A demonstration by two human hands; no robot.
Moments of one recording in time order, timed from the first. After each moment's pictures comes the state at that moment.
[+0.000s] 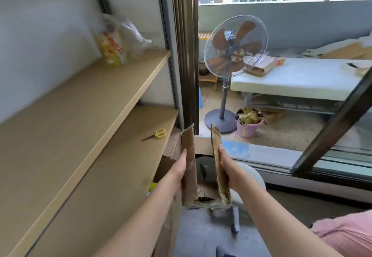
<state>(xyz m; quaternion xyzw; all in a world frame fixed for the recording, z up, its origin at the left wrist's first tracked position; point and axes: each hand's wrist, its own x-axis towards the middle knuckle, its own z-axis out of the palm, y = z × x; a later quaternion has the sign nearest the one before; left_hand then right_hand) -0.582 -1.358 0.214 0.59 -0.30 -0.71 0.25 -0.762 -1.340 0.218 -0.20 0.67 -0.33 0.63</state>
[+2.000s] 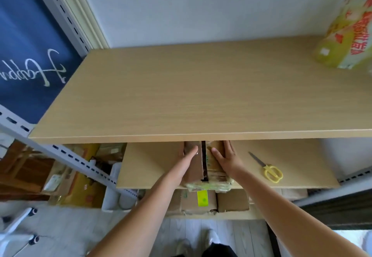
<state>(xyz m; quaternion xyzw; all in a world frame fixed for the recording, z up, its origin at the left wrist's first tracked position) -0.454 -1.398 0.197 0.72 0.12 -0.32 0.61 -0.499 -1.571 0.140 -0.85 0.21 0.04 0.49</state>
